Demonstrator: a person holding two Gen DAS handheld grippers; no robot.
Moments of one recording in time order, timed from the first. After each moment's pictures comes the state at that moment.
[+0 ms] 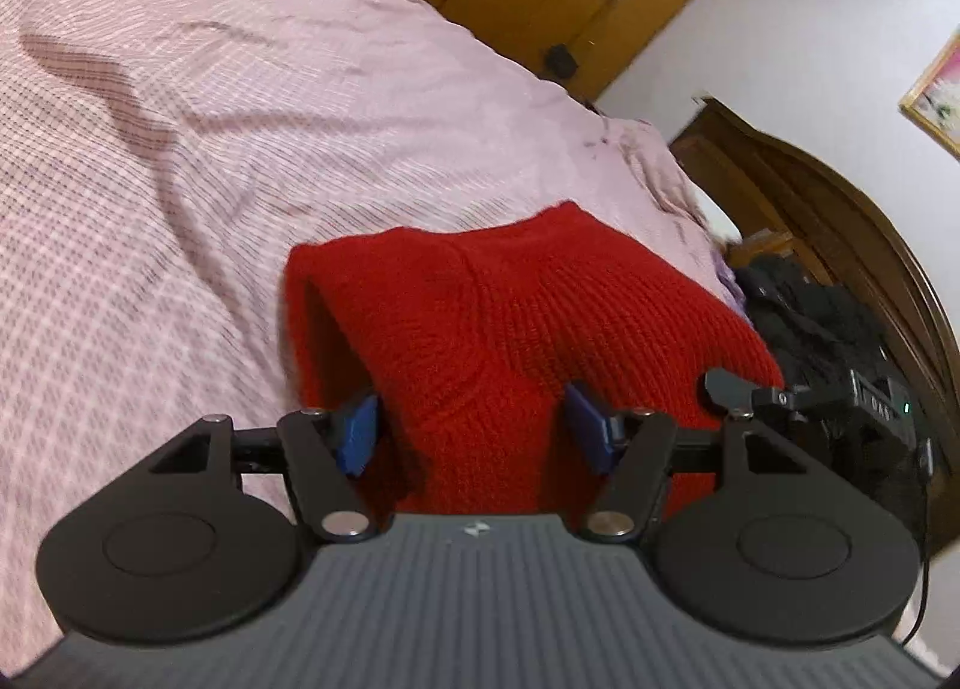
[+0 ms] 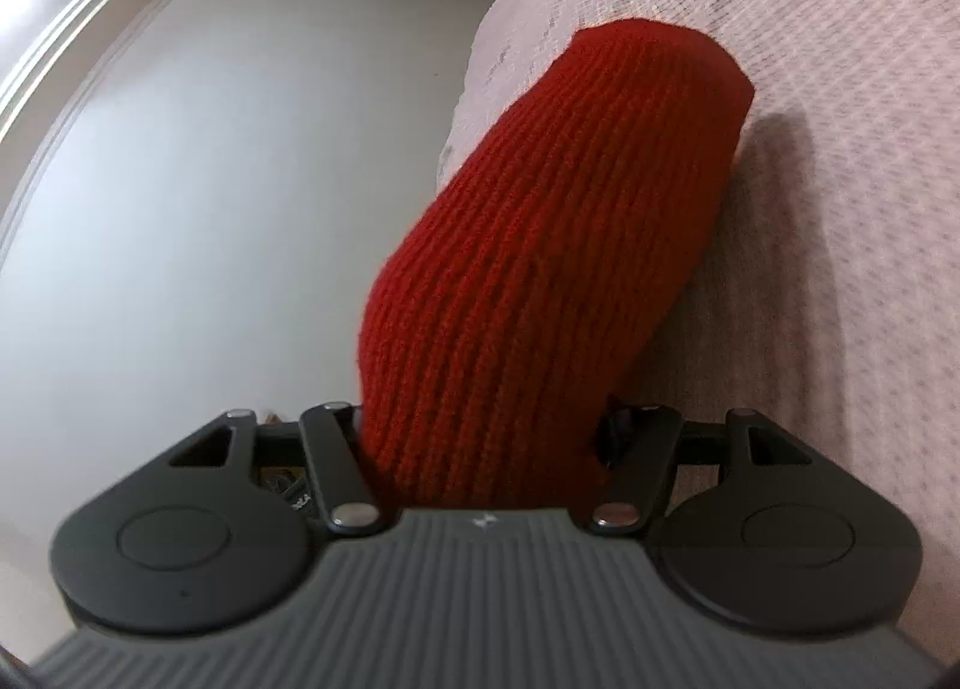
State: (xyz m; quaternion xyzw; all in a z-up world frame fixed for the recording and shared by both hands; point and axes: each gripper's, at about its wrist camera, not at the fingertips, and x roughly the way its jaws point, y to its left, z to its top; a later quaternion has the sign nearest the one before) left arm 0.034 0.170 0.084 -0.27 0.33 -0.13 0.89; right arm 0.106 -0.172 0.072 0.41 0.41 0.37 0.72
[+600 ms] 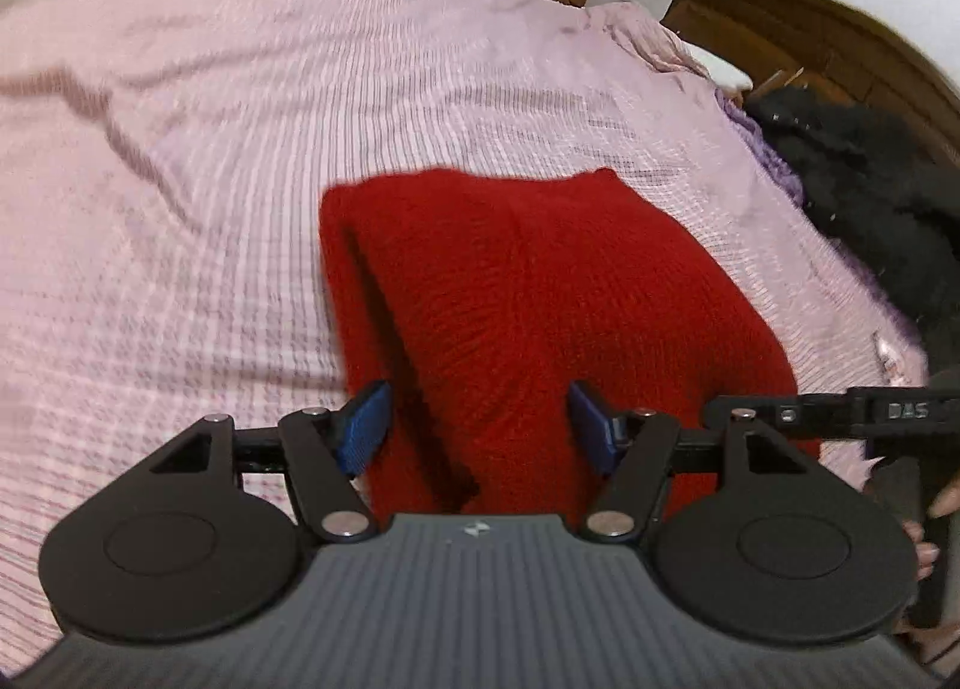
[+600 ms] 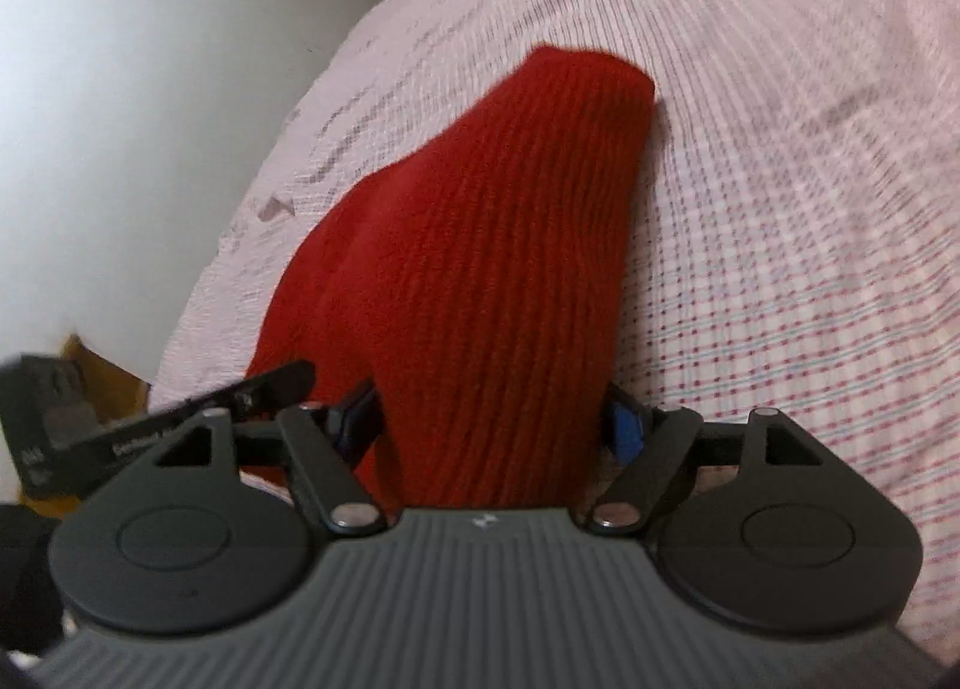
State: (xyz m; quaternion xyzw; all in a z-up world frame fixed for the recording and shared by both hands) left arm -0.044 0.047 0.071 -0.10 0.38 -0.11 0.91; right arm -0.008 -0.234 0.057 0.22 0.42 0.24 0.85
